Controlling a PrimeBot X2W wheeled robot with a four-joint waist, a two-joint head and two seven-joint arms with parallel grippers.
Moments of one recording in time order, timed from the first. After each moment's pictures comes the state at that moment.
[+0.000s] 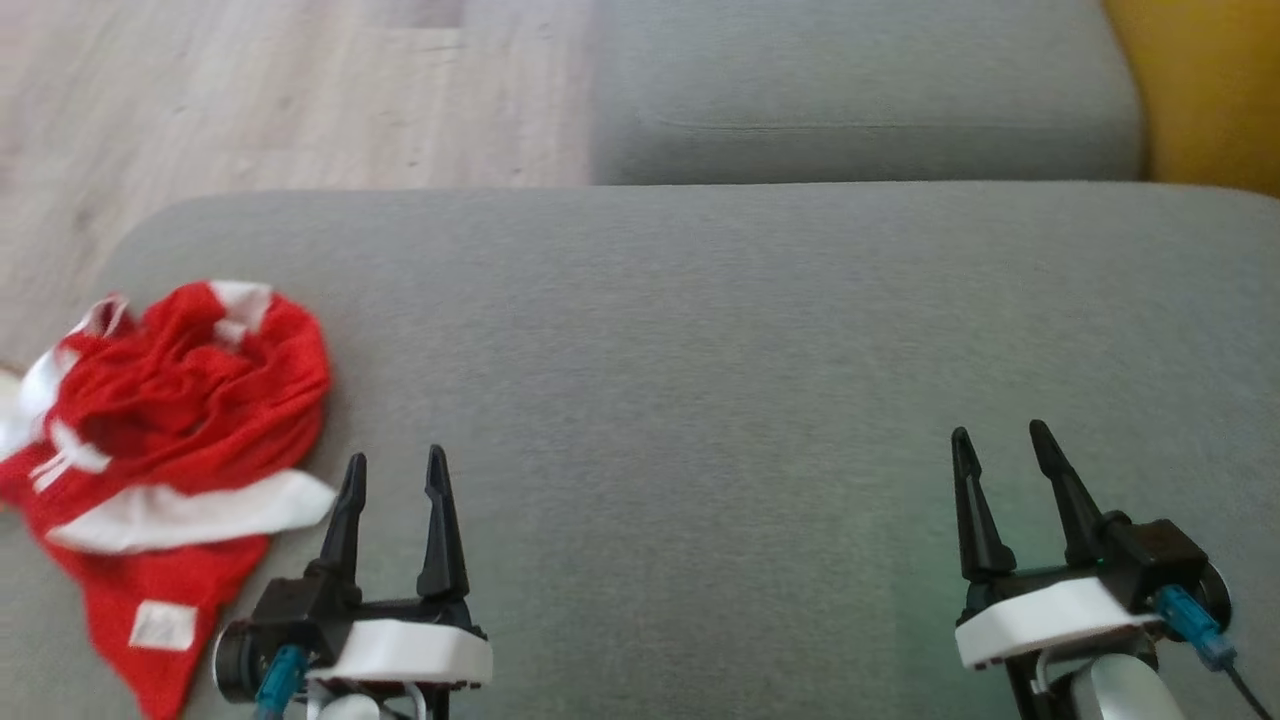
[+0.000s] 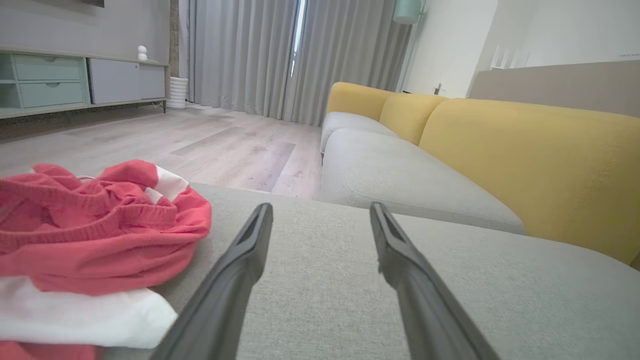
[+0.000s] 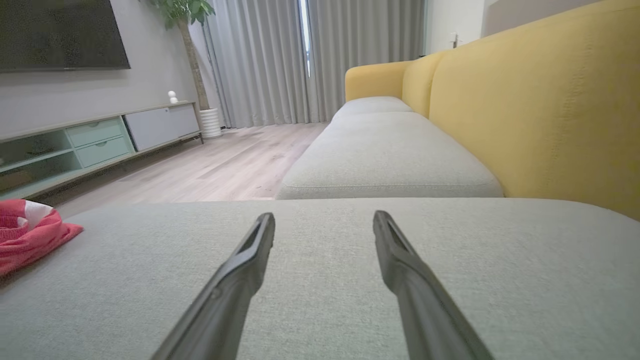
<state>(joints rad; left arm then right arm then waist) -0.02 0.04 -0.23 0.22 -0.31 0.07 -0.25 0.00 -0.04 0.05 0.26 0.11 0.12 -0.25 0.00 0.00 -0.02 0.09</state>
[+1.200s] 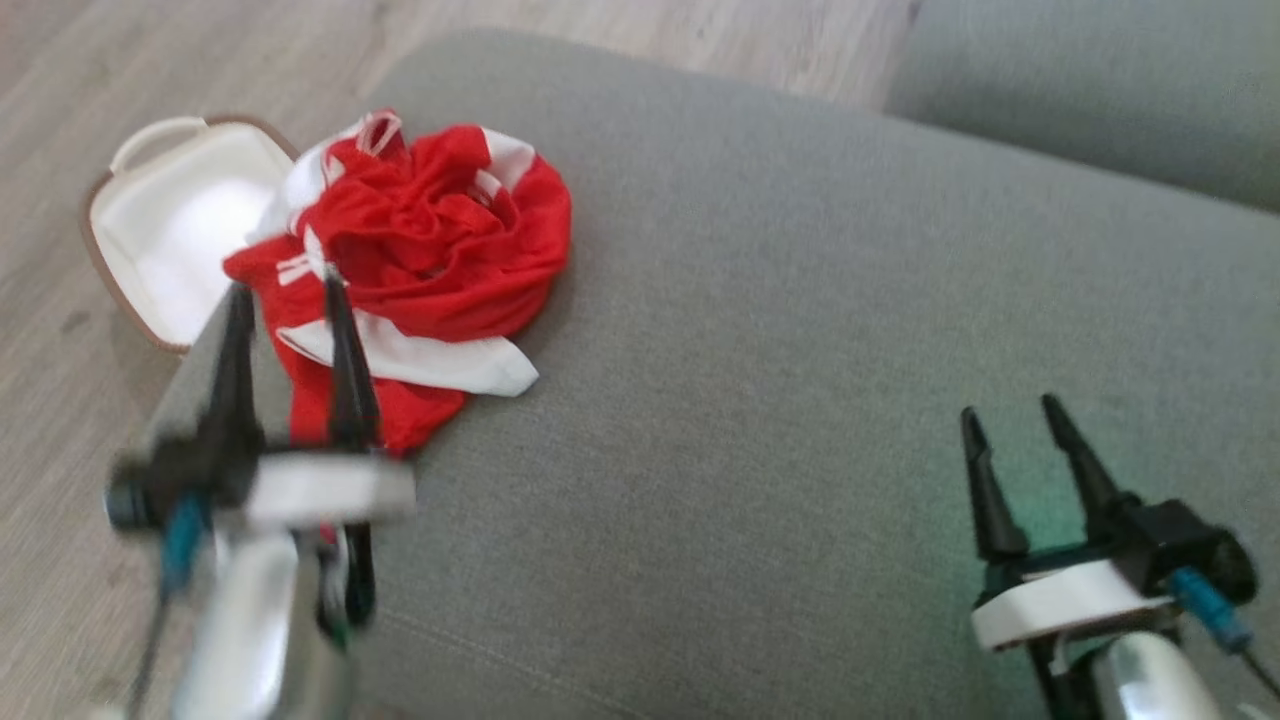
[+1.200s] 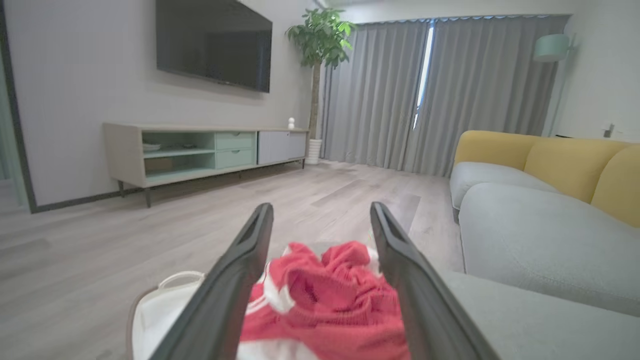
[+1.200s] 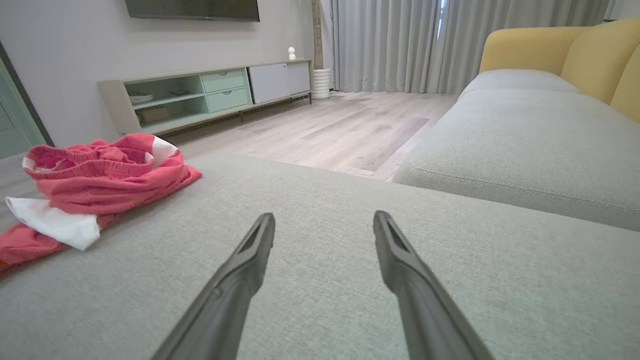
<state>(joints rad) -0.25 0.06 -0.09 0.22 -0.23 0.04 -0.25 -0.02 -0.08 0.06 0.23 0.07 0.12 -0.25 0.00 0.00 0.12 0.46</state>
